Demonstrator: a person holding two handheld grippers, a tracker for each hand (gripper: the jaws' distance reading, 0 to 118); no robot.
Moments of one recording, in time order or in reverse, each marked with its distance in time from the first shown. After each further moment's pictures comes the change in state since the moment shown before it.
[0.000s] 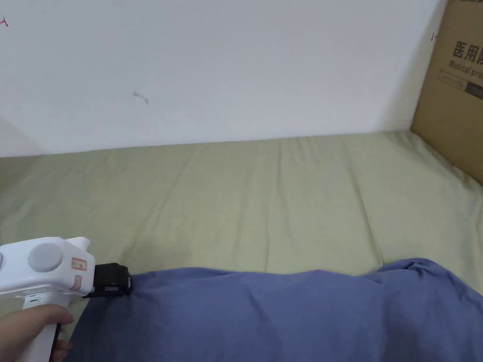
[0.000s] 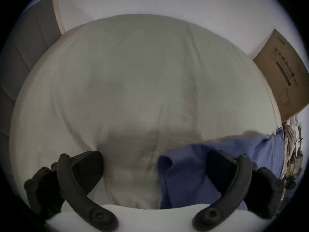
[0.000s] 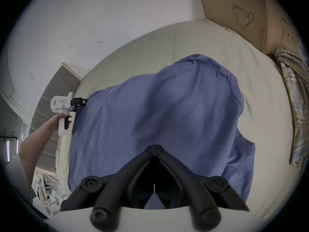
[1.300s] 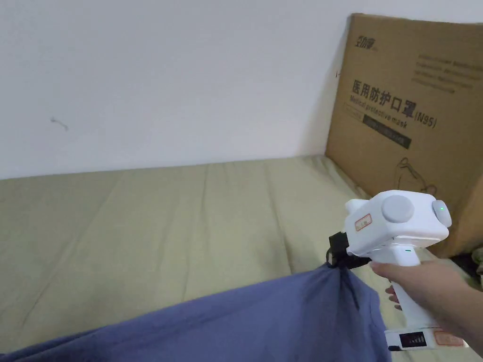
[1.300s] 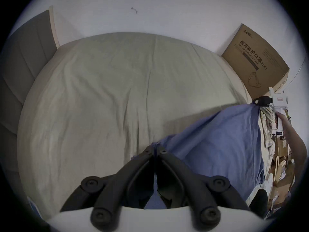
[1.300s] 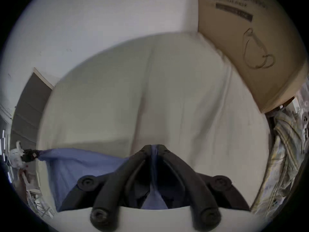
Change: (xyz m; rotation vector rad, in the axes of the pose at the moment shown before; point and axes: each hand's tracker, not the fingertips) left arm 0.015 -0.052 0.157 0.031 -0.136 -0.136; right arm 0.047 0.211 -0.042 0.055 -0.209 0.053
